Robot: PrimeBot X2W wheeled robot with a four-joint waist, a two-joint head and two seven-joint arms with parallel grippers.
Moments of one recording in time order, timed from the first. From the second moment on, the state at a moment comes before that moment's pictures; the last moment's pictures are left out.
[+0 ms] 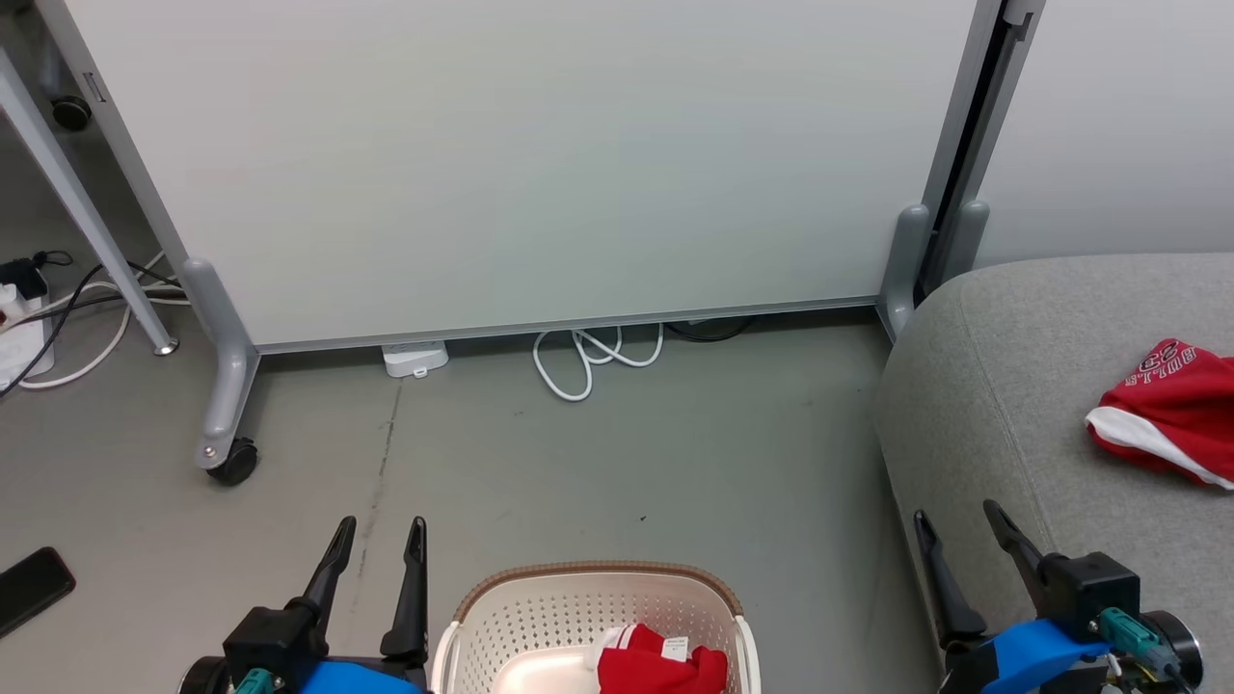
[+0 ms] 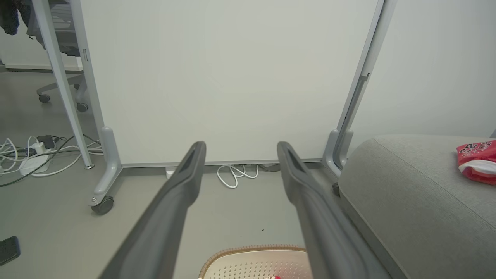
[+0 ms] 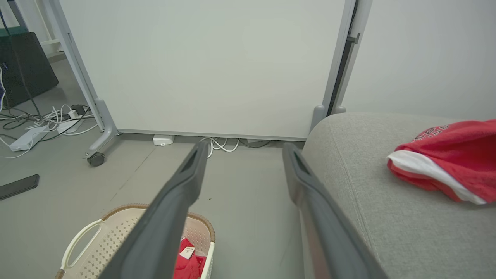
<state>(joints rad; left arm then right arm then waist) 0.00 0.10 -0.15 0.32 -0.25 -0.13 -0.26 -0.01 -0.05 -0.03 0.24 0.04 0.13 -0.11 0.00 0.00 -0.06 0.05</state>
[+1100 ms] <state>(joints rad) -0.17 0.12 -0.32 0.57 -0.30 -0.13 -0.26 -0.10 -0.05 0.02 0.13 0.04 0.13 -0.08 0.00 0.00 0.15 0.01</state>
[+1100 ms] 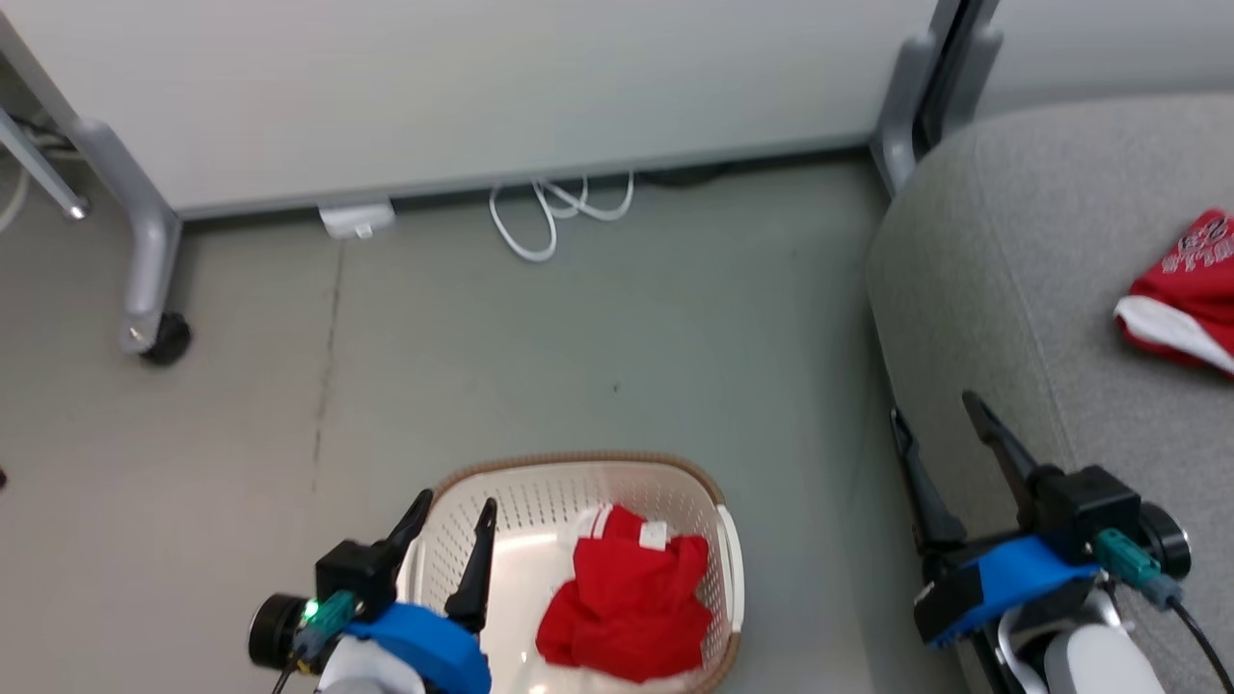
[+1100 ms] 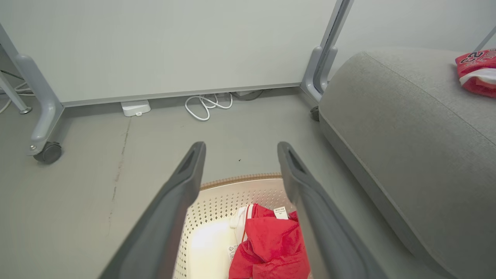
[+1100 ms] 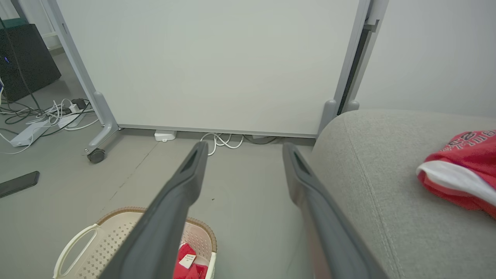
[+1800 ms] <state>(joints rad) -0.65 0.09 -0.55 1.04 -0.47 -0.13 -0.26 -0.31 -0.05 0.07 0.01 0.01 0.13 -0.12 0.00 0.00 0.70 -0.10</state>
